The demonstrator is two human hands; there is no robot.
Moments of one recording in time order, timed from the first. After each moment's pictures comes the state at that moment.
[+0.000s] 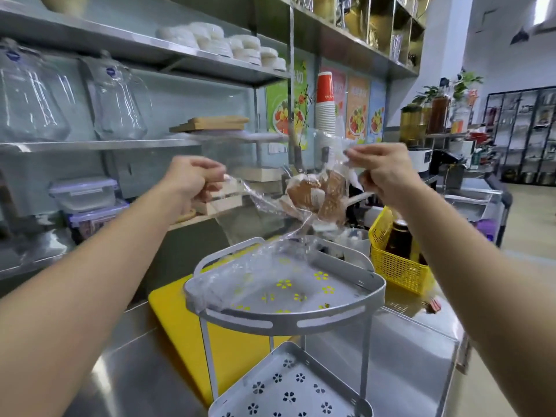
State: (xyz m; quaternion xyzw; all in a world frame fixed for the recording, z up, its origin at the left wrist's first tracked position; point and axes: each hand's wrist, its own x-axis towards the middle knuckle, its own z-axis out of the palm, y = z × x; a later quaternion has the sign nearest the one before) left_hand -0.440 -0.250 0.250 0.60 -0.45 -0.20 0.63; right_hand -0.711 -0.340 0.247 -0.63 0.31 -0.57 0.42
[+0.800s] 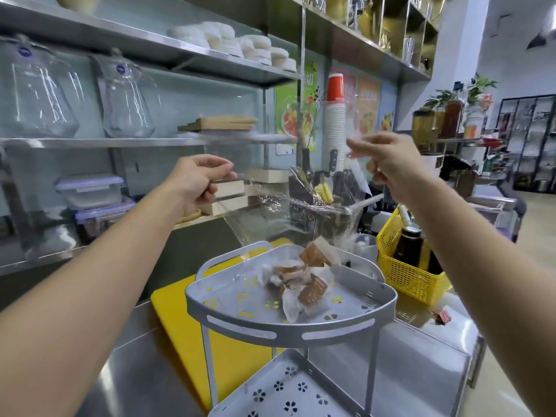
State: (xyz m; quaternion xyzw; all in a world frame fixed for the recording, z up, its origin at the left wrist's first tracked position) left_hand -0.431 -0.254 0.246 0.58 -0.45 -0.24 0.63; right_hand -0.706 -0.347 0.262 -0.69 0.31 -0.54 0.37
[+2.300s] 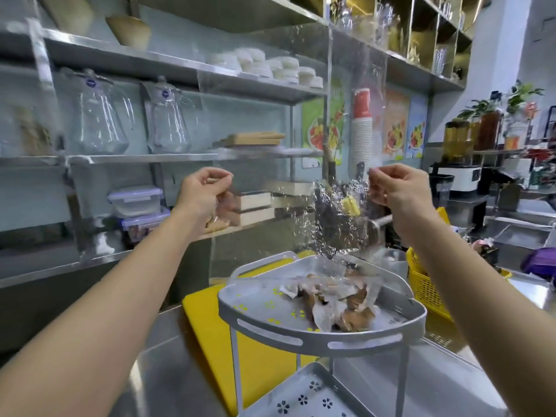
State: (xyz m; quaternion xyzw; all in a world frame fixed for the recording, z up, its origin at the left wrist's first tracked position) left_hand -0.412 -0.223 0.236 0.53 -0.44 -0.13 0.71; right_hand -0.678 -0.329 0.239 -0.60 0.25 -0.61 0.45
